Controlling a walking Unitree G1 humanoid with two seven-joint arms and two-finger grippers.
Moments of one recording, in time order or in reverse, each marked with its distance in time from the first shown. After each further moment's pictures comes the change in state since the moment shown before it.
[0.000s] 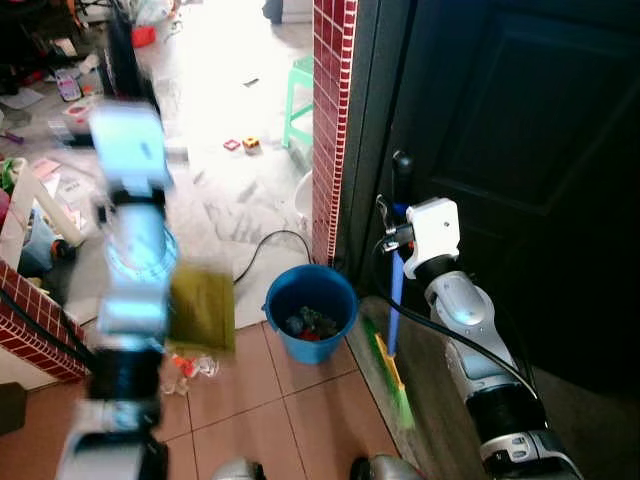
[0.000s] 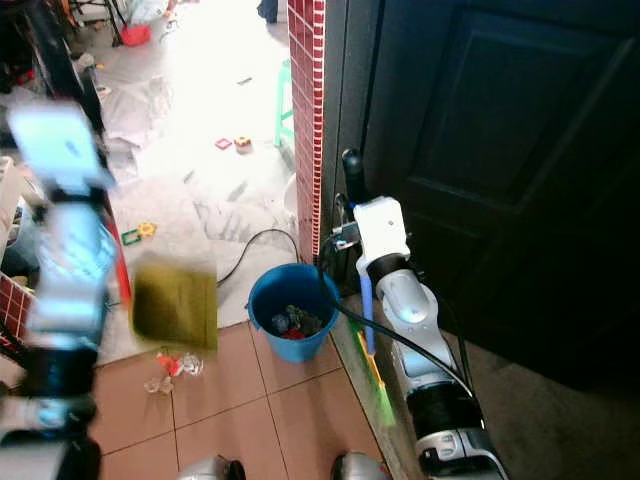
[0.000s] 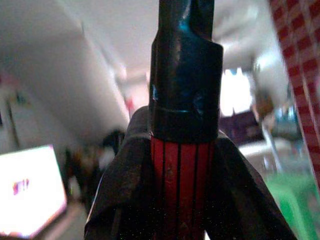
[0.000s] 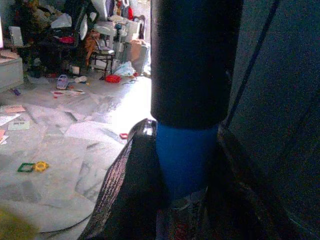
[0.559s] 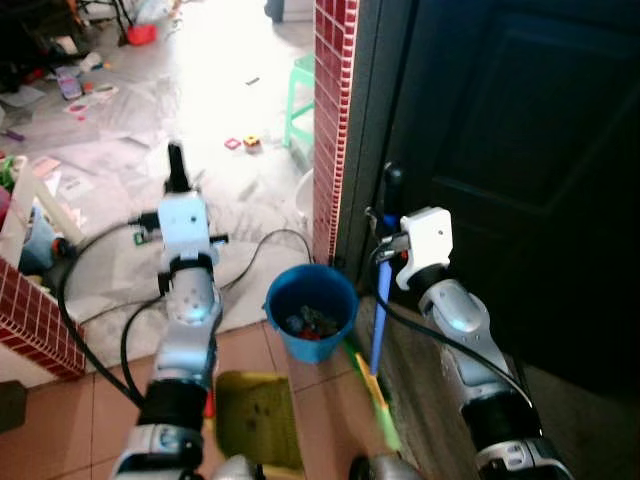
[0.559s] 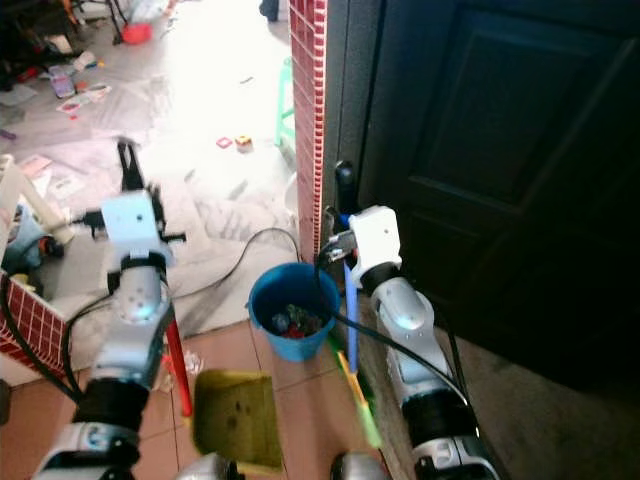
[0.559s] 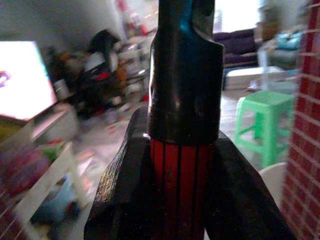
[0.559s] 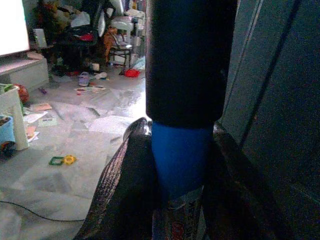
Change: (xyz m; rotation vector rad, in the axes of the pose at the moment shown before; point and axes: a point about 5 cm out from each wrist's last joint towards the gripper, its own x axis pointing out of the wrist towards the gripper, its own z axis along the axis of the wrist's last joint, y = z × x) left arm -0.053 -0.040 -0.063 -0.112 0.382 0.029; right arm -0.005 0.012 -0.008 0.103 0.034 0.074
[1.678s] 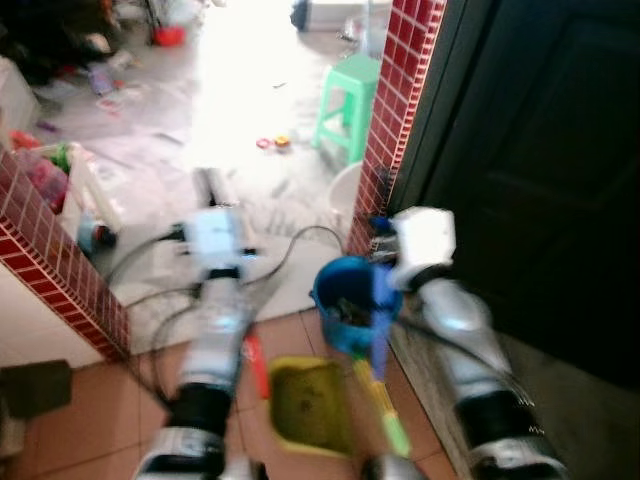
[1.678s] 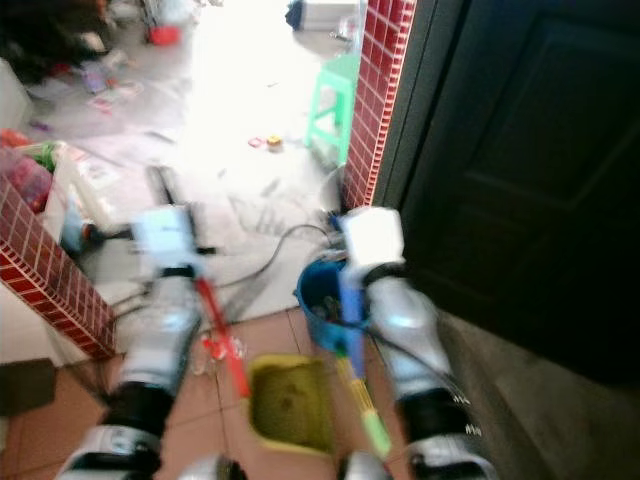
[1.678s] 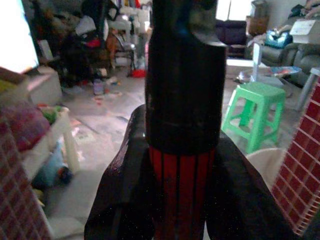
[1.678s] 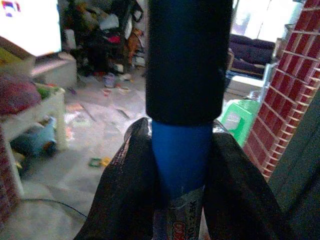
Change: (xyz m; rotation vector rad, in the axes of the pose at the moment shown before) left arm -0.012 -0.028 -0.009 -0.121 0.088 -0.100; right arm 0.005 0.010 0.001 0.020 0.010 0.044
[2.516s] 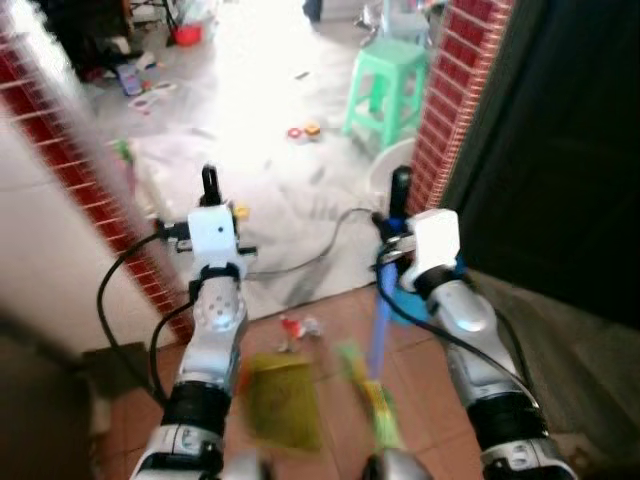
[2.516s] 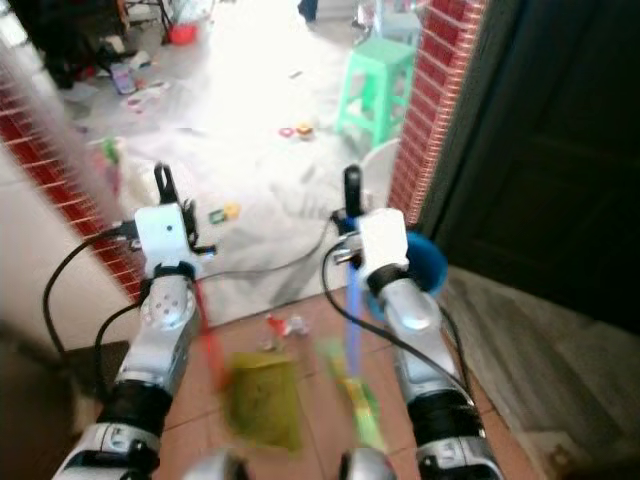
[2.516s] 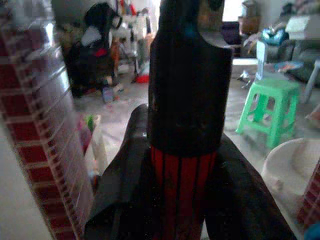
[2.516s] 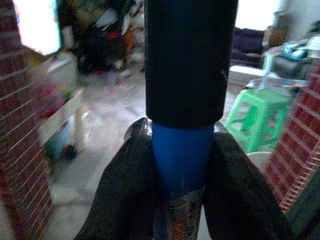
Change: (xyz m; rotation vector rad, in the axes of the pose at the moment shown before) left arm 0.000 -0.003 0.002 -0.004 -0.021 -0.035; right arm -0.009 -0.013 -0.007 -0.011 0.033 -0.045
